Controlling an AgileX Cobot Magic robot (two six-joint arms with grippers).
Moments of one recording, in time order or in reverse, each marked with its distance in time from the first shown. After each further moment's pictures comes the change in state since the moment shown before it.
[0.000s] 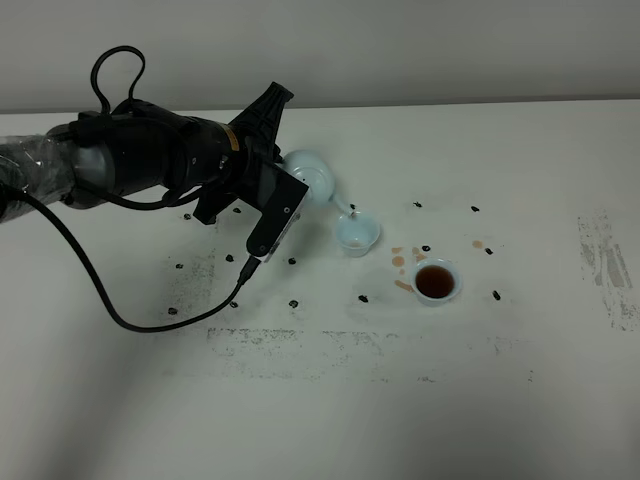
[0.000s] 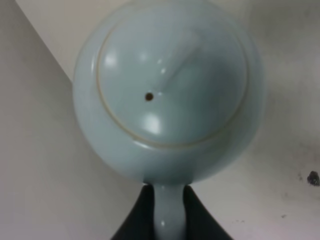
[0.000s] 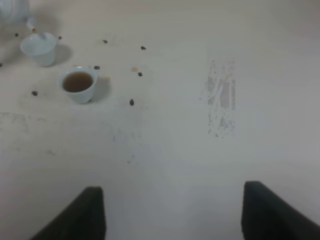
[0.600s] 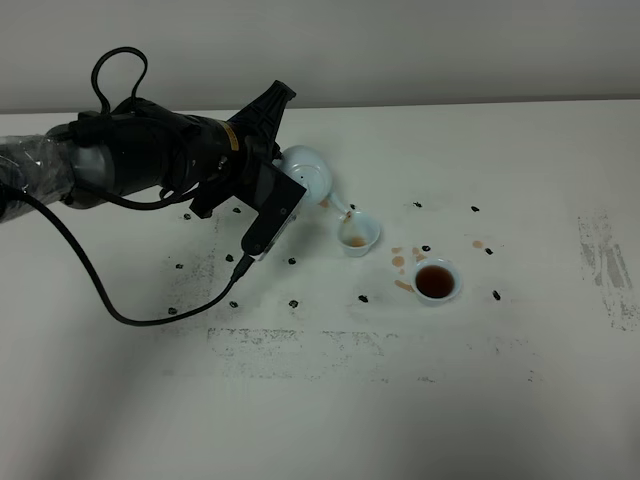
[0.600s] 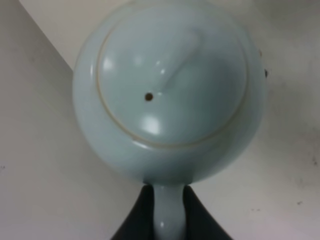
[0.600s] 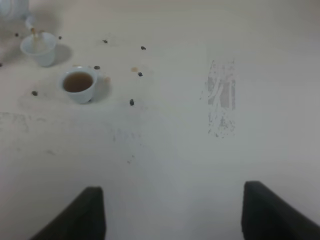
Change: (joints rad) left arm 0.000 0.000 0.000 0.065 -0.022 0.002; right arm 0.000 0.000 0.000 0.000 0.000 0.000
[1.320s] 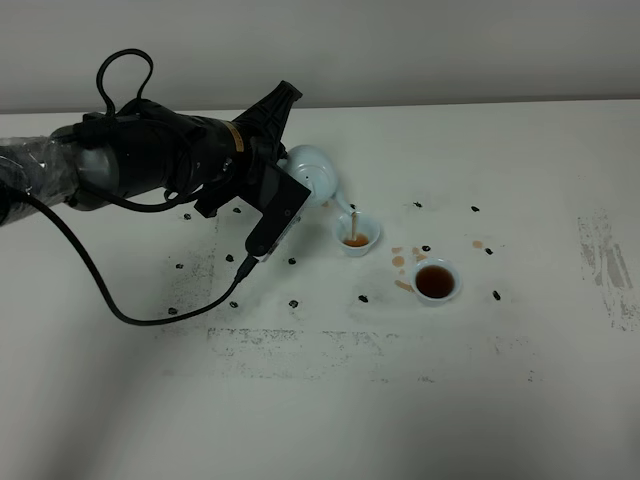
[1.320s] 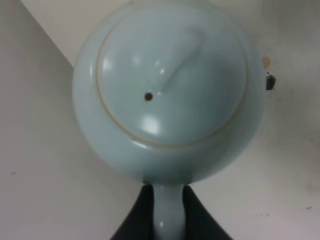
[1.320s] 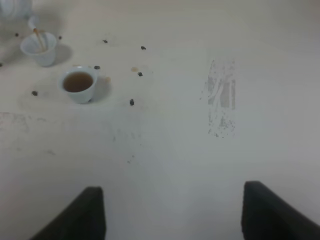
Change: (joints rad) left arm -0.012 0.000 0.000 0.006 -0.011 0.002; right arm 0.000 0.000 0.000 0.000 0.000 0.000
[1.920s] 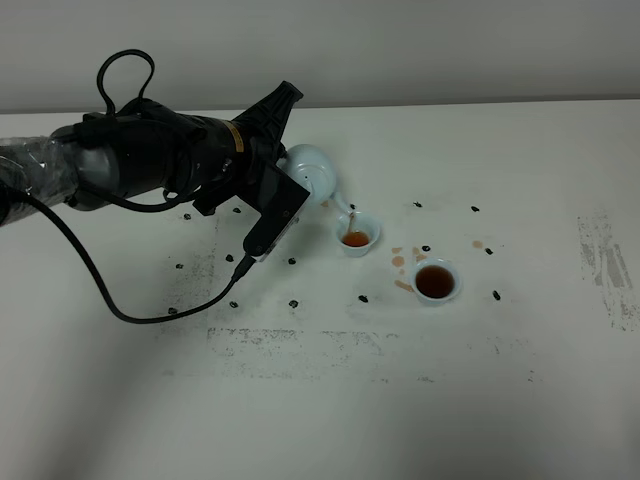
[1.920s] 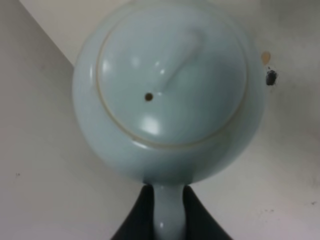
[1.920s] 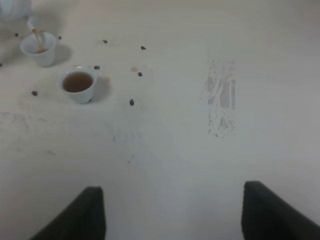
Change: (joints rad) left arm 0.000 0.000 0.000 0.026 -0.003 0.000; right arm 0.000 0.000 0.000 0.000 0.000 0.000
